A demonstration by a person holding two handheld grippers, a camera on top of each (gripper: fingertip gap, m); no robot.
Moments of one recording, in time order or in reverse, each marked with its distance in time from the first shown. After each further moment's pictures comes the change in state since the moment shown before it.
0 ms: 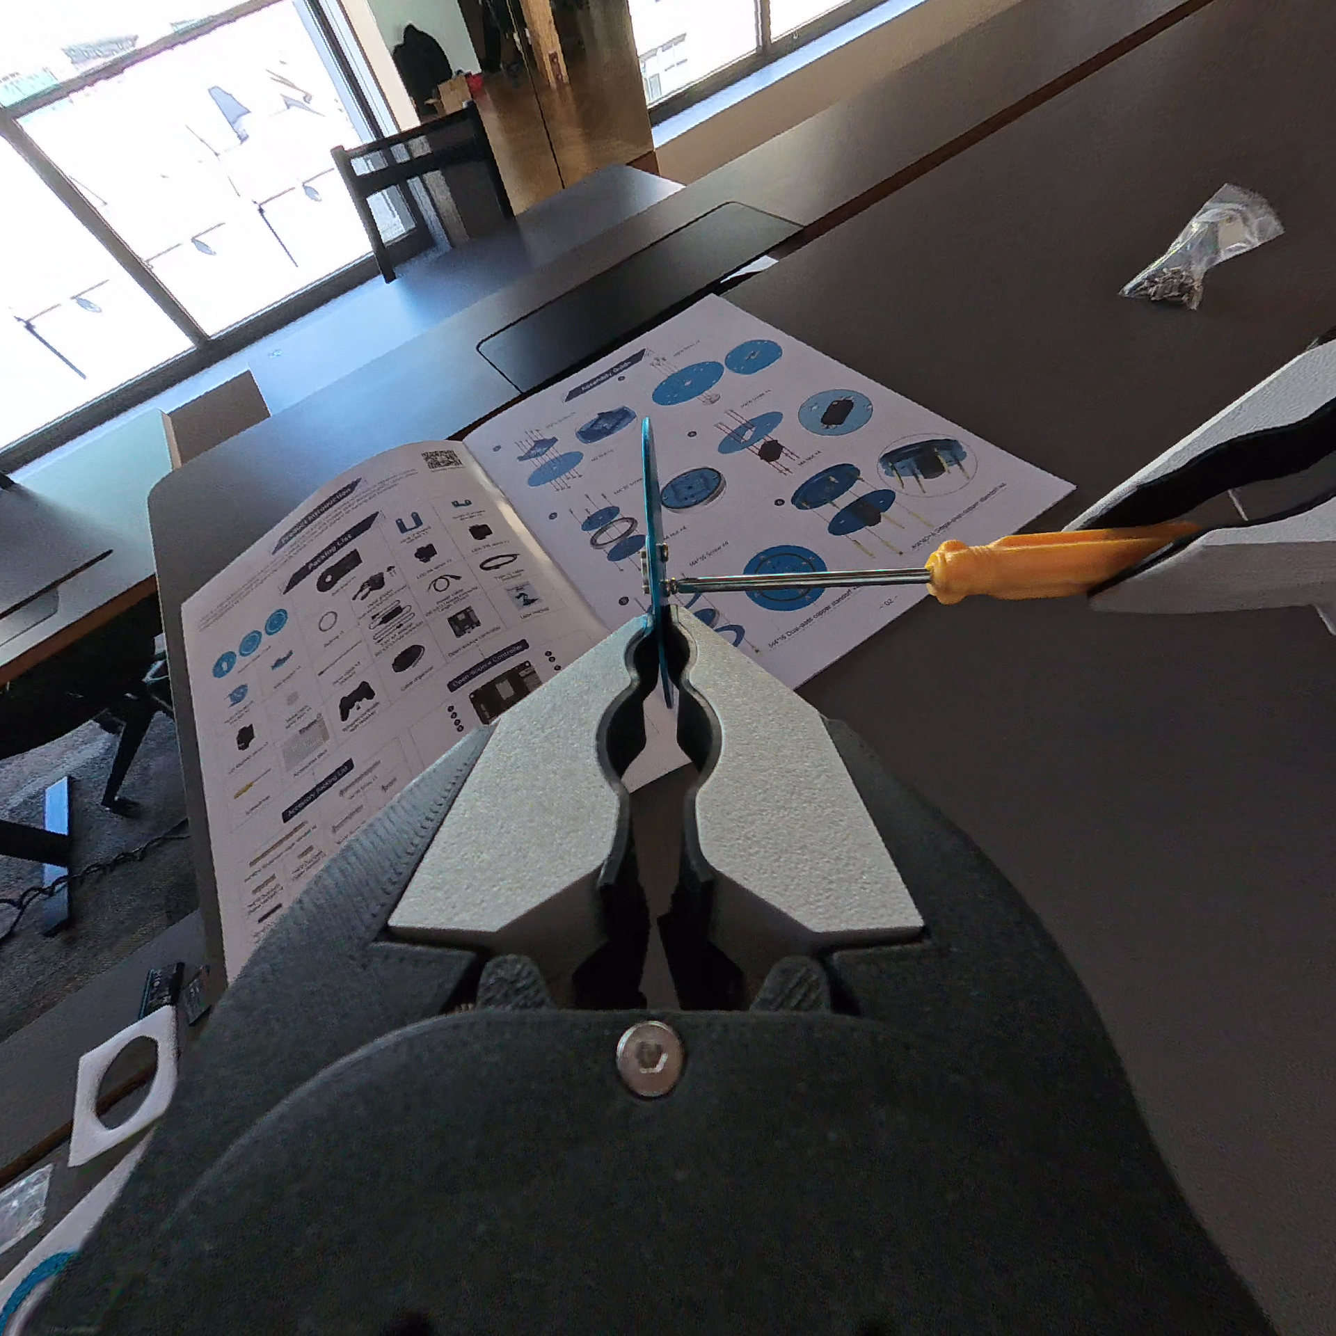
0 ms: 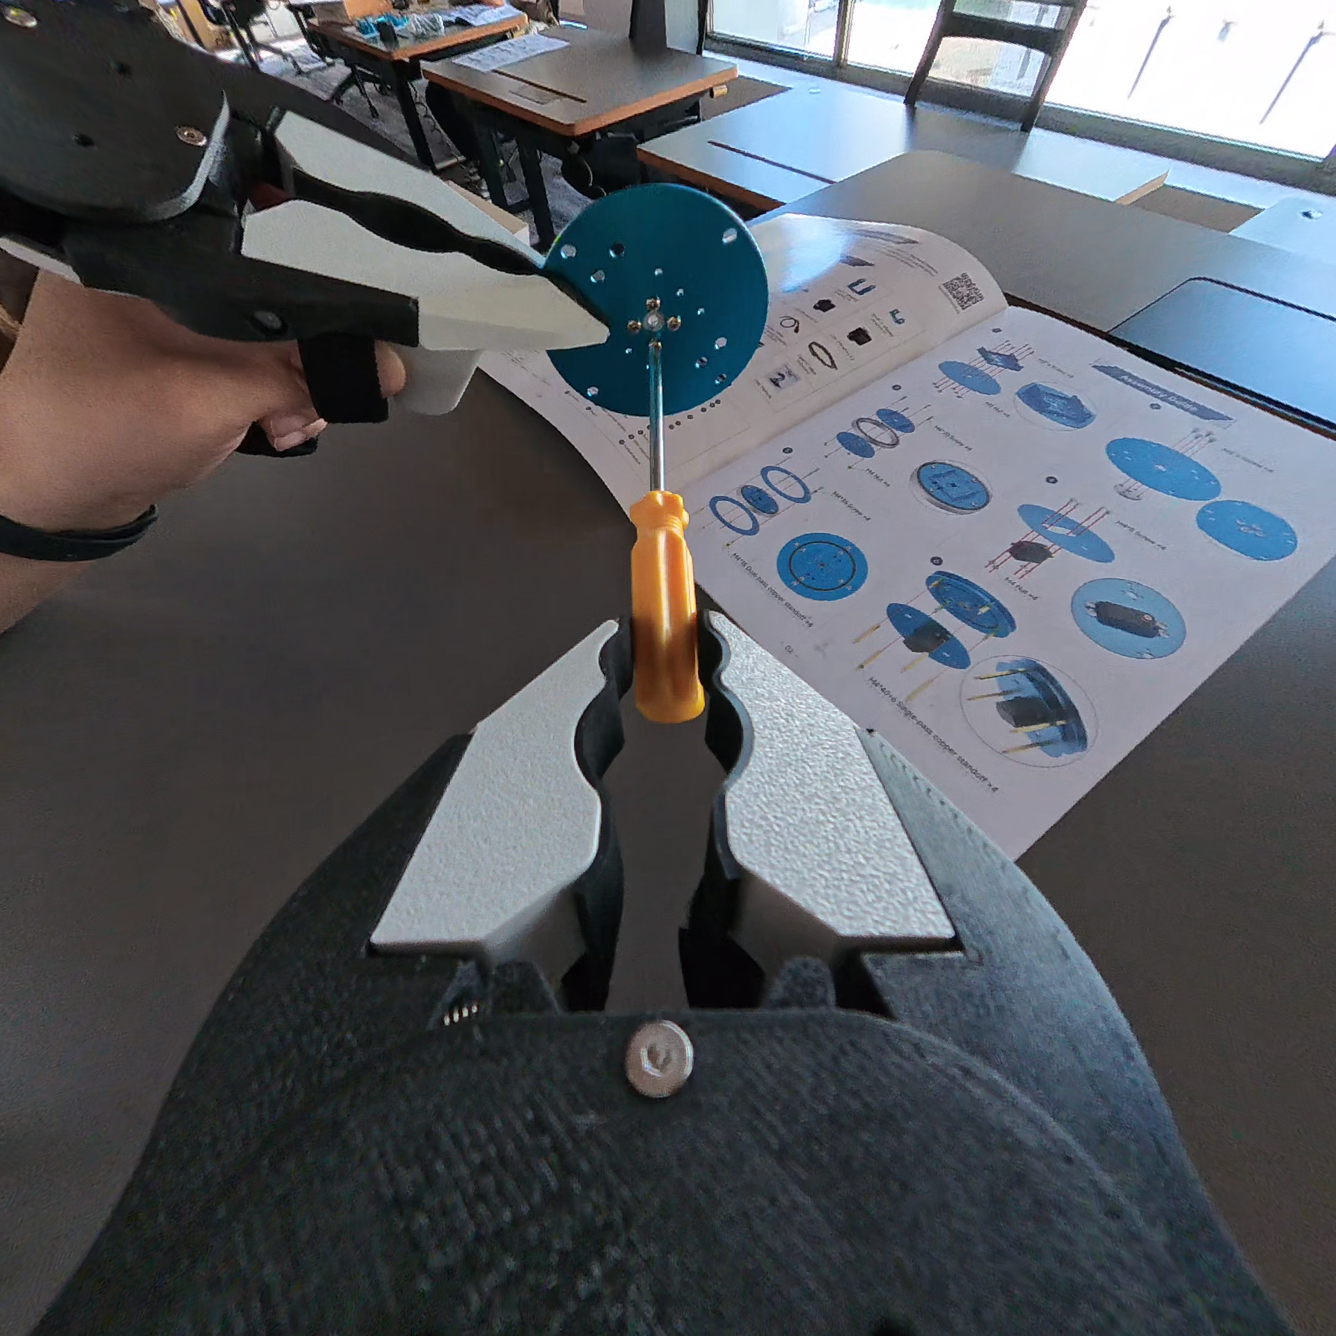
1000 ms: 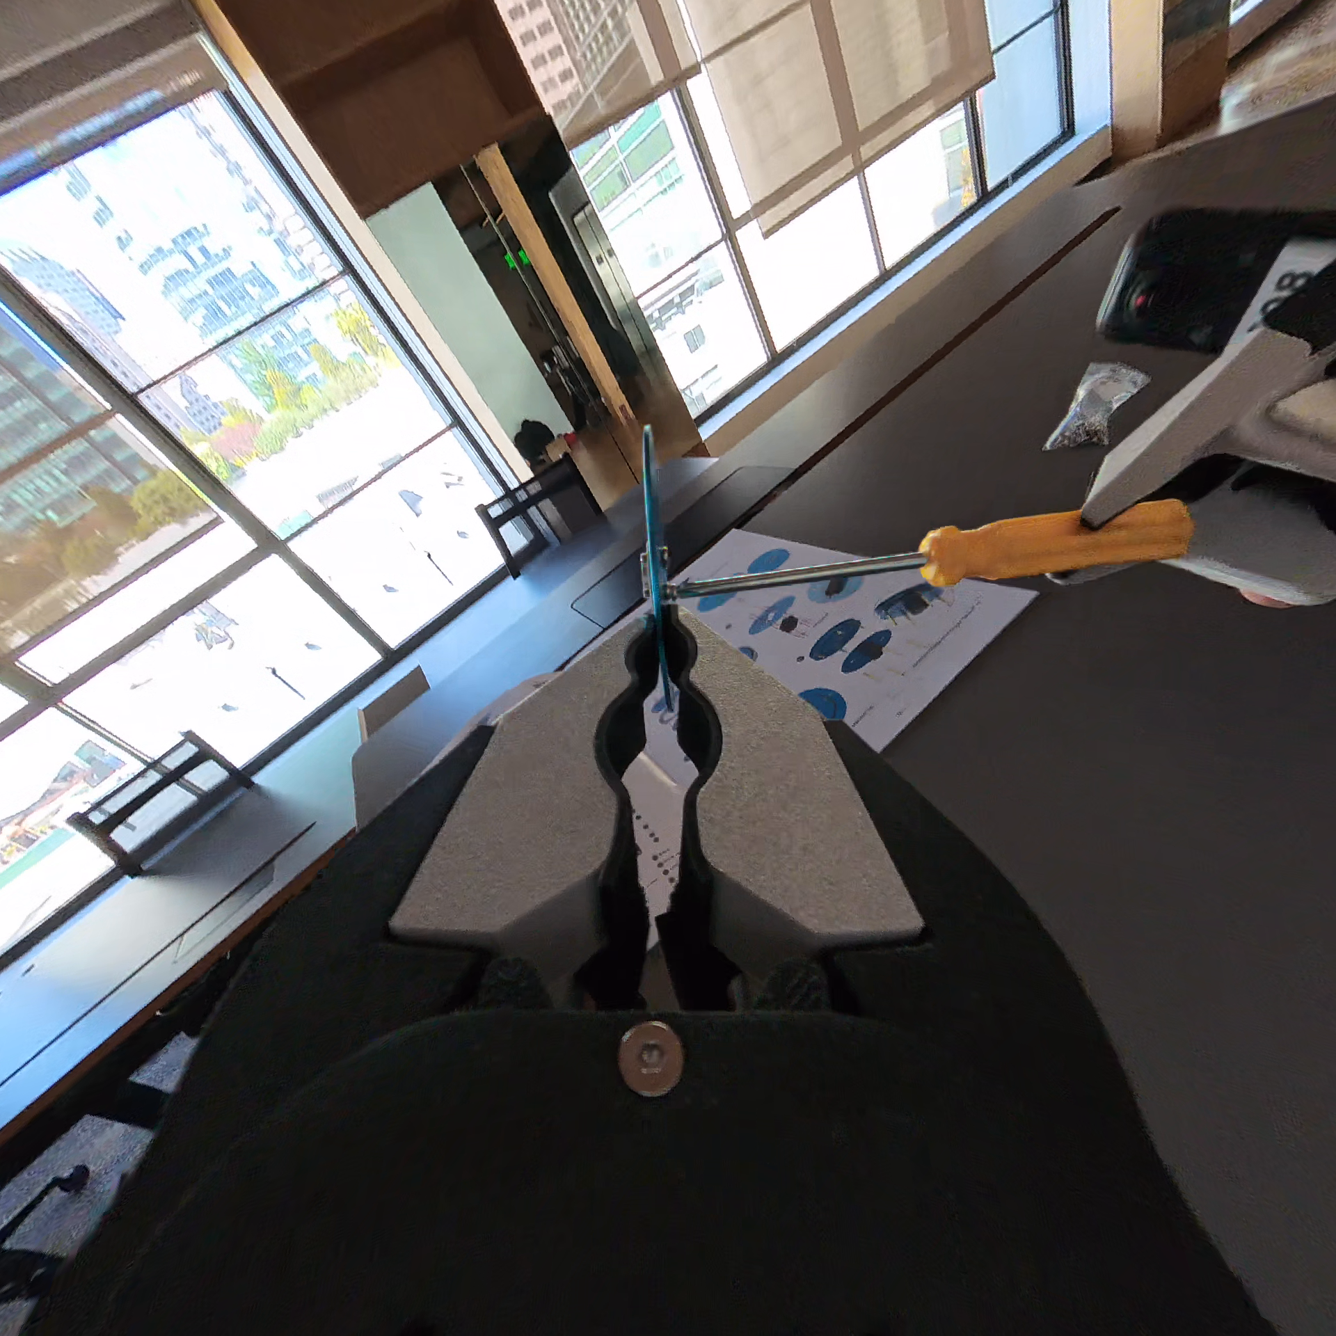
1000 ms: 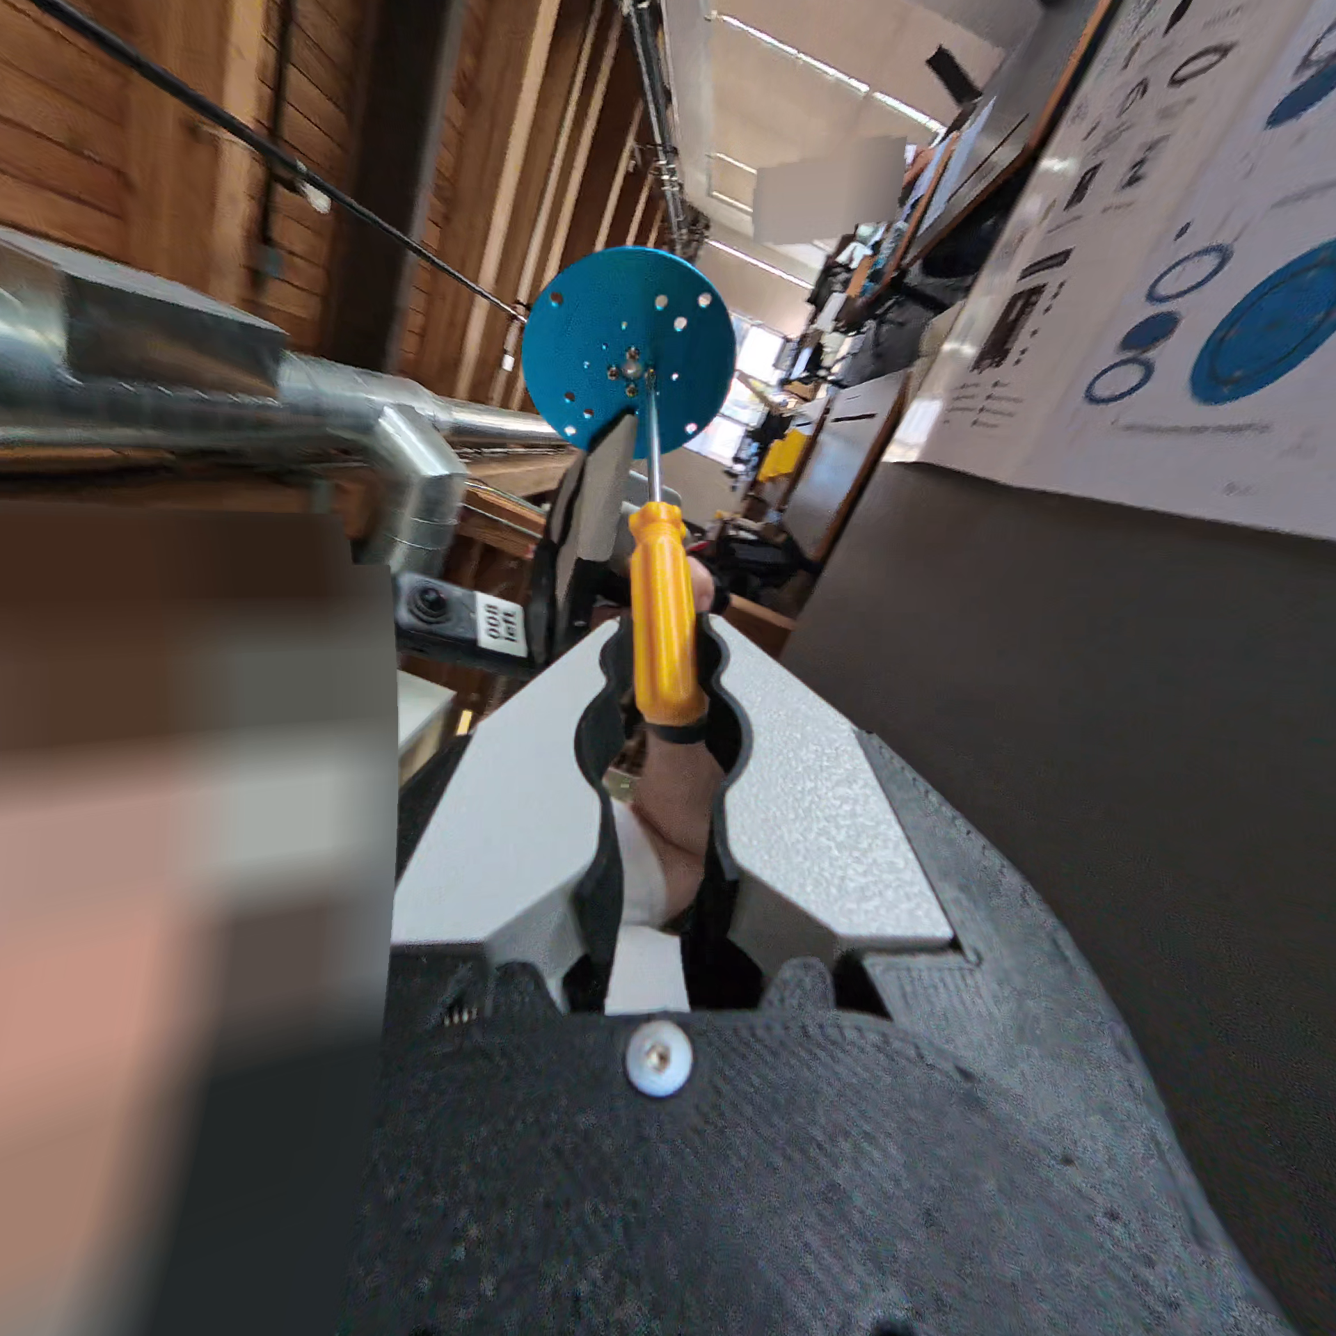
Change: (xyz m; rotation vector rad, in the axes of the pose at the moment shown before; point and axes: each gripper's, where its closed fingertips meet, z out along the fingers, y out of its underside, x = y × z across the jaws) left arm 0.014 -0.055 -0.054 0.369 -0.081 0.265; right arm -0.025 -0.031 -0.039 0.196 -0.738 1.004
